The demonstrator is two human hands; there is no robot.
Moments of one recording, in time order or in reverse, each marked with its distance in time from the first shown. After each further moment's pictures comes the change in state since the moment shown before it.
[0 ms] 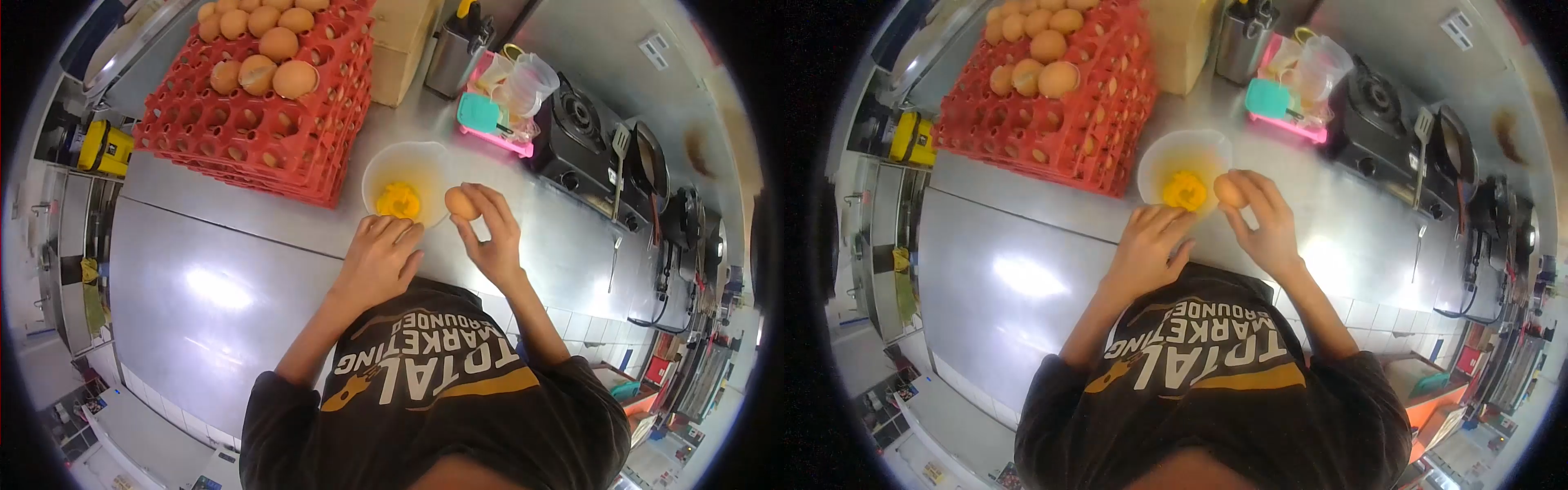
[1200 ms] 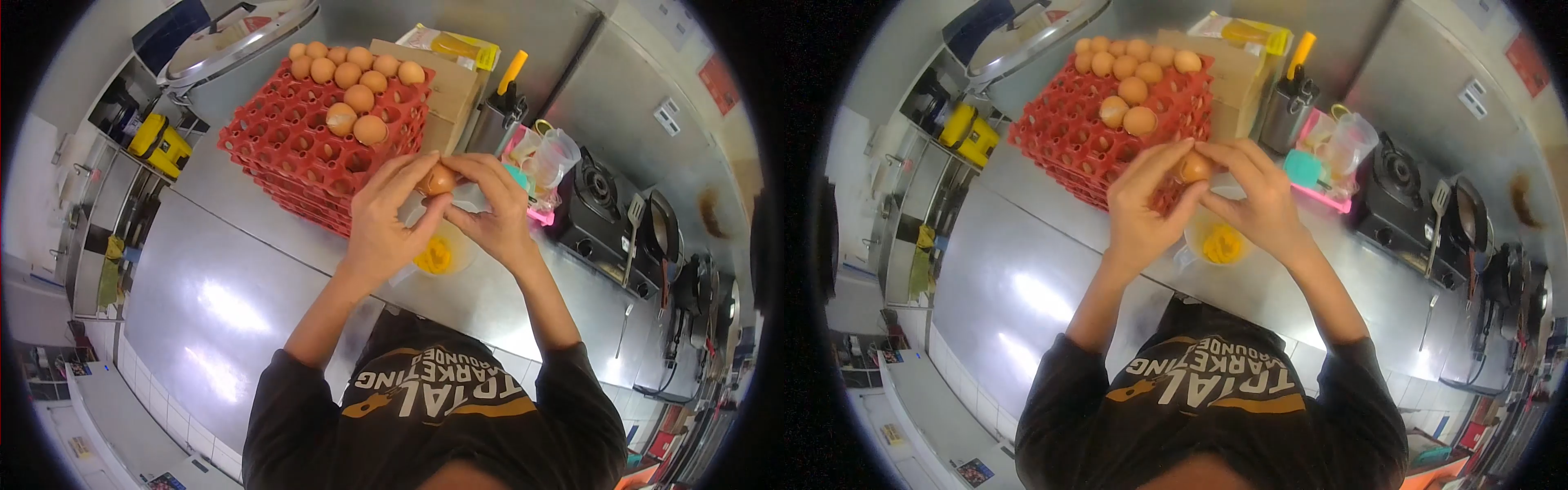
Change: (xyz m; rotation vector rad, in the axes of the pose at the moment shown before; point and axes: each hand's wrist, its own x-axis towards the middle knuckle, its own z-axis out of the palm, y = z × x) left_hand 0.086 0.016 -0.096 -0.201 0.540 0.009; right_hand 0.135 -0.074 -0.009 0.244 0.033 -0.497
